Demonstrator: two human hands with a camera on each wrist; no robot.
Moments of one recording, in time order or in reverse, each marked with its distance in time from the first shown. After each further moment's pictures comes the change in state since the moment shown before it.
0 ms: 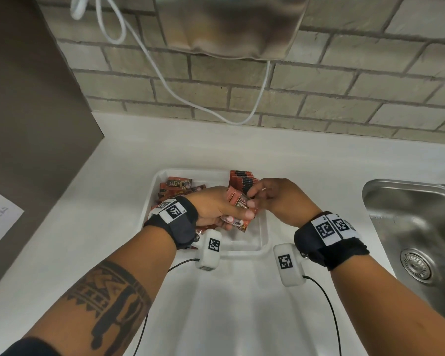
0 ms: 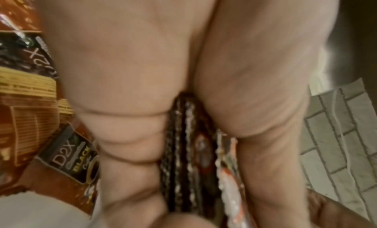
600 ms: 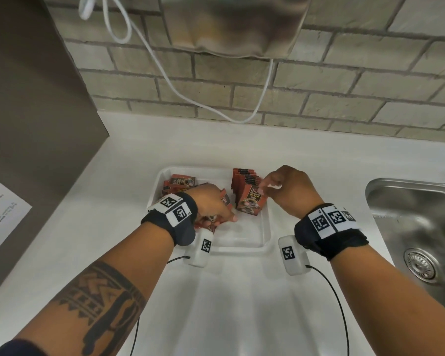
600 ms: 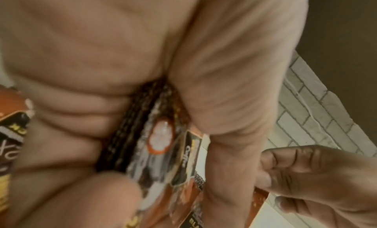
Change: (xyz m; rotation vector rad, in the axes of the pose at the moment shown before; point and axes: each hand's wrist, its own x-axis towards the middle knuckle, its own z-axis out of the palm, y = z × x) left_hand -0.007 -0.003 -0.019 0.448 0.195 -0.222; right_hand 0.003 -0.004 -0.009 -0.423 0.221 -0.058
